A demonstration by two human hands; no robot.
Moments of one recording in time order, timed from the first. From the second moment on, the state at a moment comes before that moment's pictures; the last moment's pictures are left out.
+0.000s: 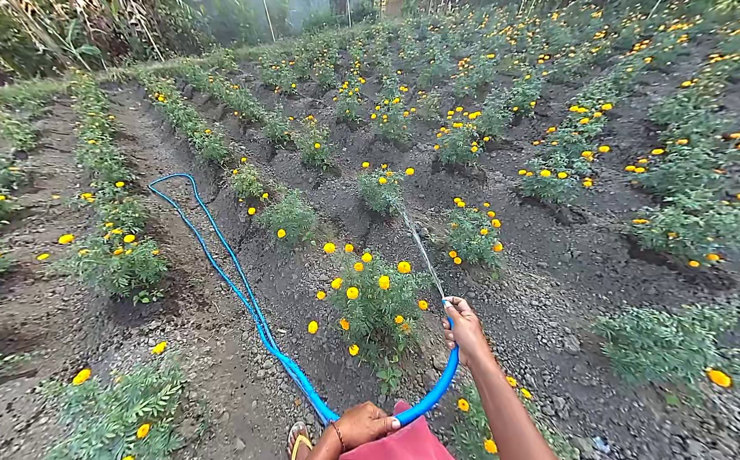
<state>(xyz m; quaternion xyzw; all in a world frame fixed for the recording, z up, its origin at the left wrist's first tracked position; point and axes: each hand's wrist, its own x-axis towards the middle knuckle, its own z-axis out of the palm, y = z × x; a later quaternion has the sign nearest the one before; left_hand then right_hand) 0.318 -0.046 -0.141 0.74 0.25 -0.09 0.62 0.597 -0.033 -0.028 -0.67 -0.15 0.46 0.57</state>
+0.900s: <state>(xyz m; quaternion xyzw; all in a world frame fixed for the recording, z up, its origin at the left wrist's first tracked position) 0.318 -0.045 -0.143 0.74 0.25 -0.10 0.61 0.603 -0.037 -0.039 -0.66 -0.12 0.46 0.58</state>
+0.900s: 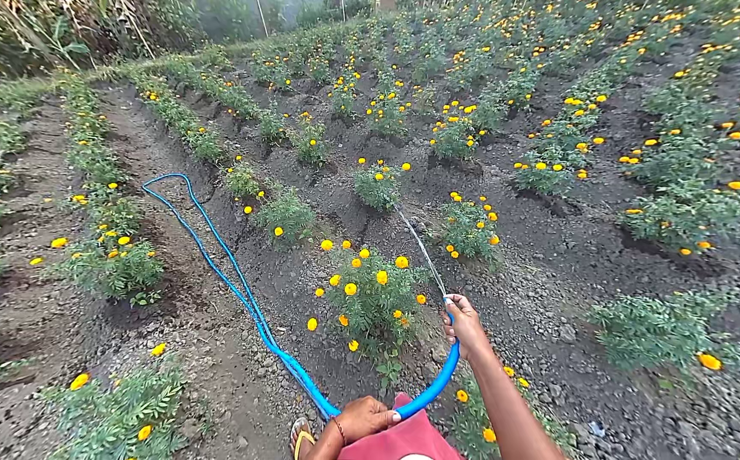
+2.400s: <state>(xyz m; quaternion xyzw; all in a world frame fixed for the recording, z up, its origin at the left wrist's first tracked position) 0.334 -0.043 -0.143 0.74 0.24 -0.13 0.61 0.626 -0.057 -0.052 -0.67 -0.07 0.45 0.58</state>
